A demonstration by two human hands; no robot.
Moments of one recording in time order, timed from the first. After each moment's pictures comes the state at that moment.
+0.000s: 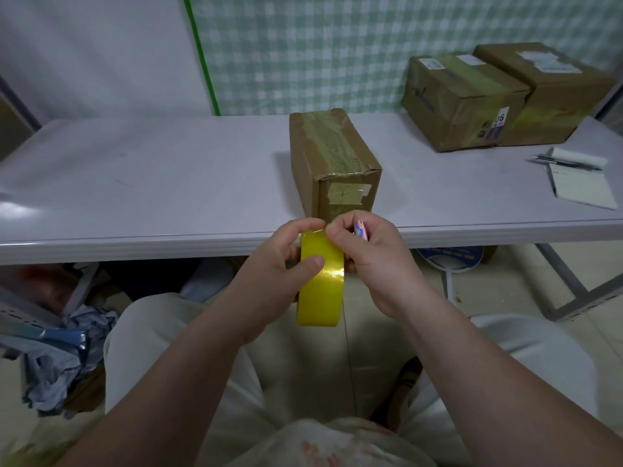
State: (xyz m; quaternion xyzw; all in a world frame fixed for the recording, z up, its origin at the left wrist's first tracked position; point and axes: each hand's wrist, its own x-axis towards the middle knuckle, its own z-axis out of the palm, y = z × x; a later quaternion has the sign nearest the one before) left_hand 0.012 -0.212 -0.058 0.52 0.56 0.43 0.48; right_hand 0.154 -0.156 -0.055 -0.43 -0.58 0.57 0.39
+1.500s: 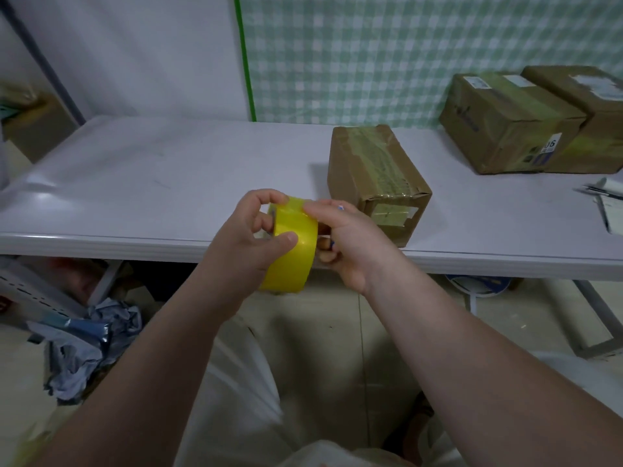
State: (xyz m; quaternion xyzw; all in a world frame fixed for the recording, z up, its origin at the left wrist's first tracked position) left_hand -0.058 -0.201 -0.038 0.48 0.60 0.51 0.38; right_hand 0.066 -0.123 -0.040 -0.44 -0.43 0.73 0.31
